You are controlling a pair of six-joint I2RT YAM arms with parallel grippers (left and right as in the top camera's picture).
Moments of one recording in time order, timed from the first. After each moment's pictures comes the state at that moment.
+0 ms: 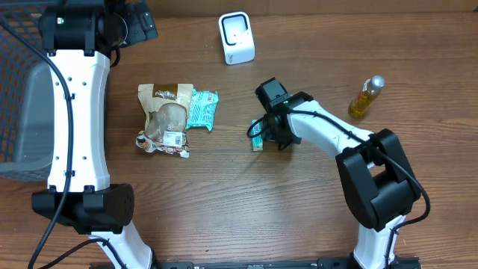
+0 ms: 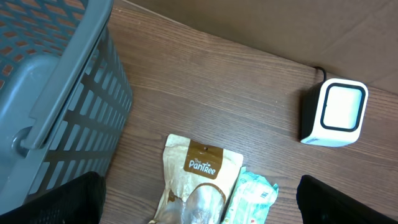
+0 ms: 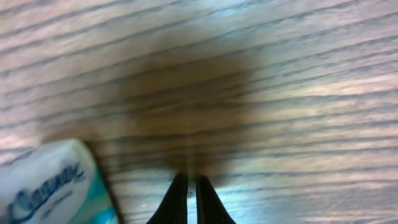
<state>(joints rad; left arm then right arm) -0.03 1.93 2.29 -1.26 -0.15 -0.34 0.52 2.01 1.33 -0.74 0.11 0.67</state>
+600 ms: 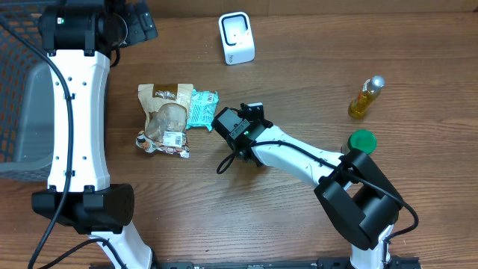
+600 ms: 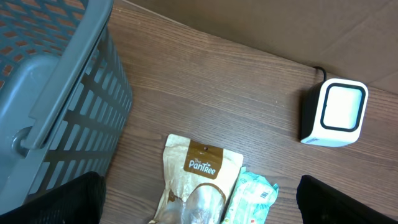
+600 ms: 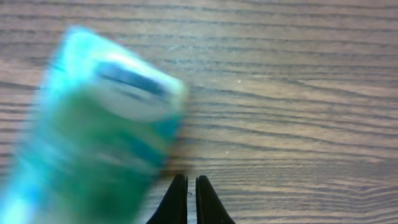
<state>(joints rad) -0.03 1.93 2.29 -1.26 -0.15 -0.34 0.79 1.99 1.33 -0.74 0.42 0.67</state>
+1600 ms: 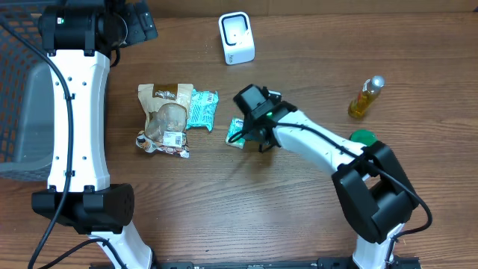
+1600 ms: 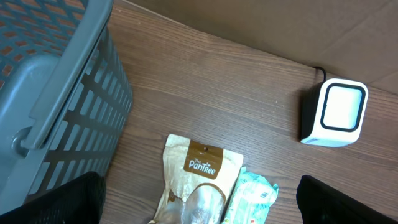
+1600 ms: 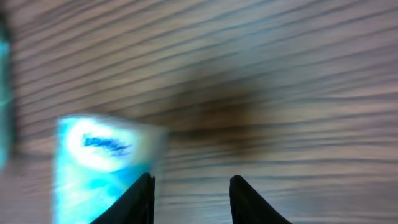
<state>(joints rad) -0.03 1.93 2.29 -1.26 -0.15 -0.34 0.63 1.96 1.33 -0.62 0.10 0.79</state>
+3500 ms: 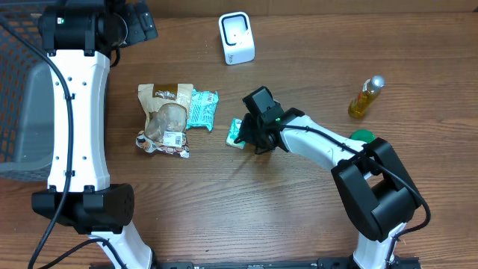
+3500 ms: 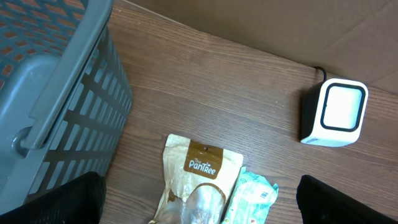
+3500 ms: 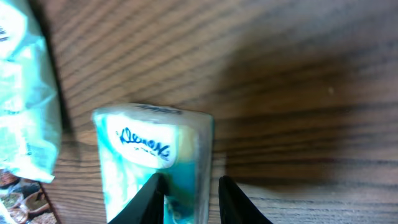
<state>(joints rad) -0.03 1.93 2.29 -1.26 -0.15 -0.34 0.59 1.96 1.21 -0.39 -0.11 0.94</state>
